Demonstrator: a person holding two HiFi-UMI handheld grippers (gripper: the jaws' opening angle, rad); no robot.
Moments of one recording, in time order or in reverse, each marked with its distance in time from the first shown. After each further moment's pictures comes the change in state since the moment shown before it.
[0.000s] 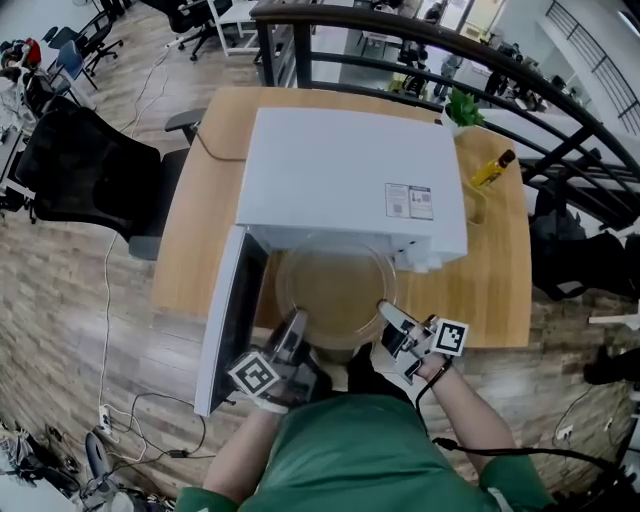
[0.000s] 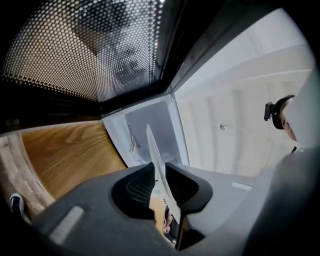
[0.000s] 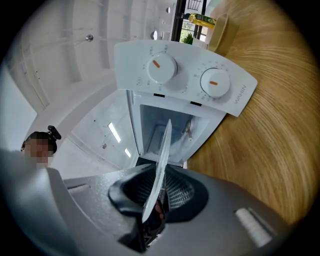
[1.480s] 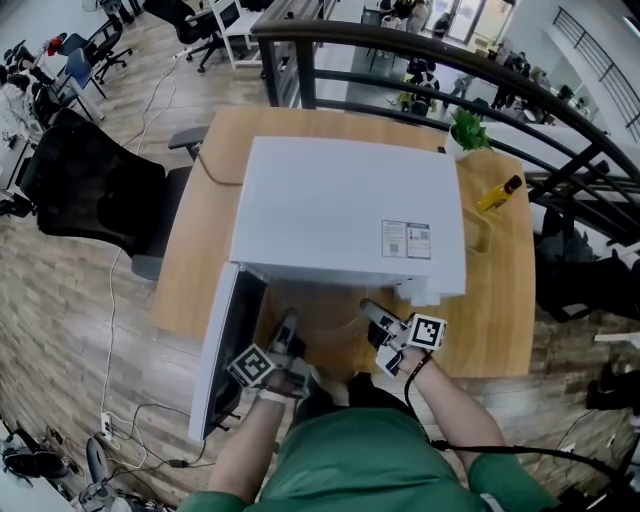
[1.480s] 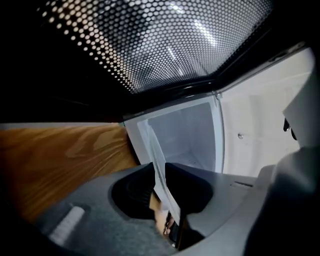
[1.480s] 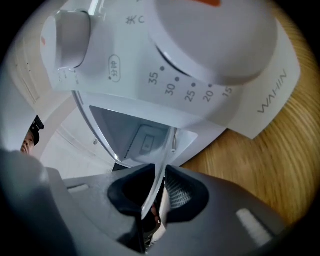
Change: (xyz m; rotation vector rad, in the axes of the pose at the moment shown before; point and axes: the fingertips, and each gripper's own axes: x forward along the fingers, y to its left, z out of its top) left arm 0.060 0.072 0.027 -0.084 -0.077 0.117; right arm 0.061 -0.068 0.046 -0.033 0.048 -0.064
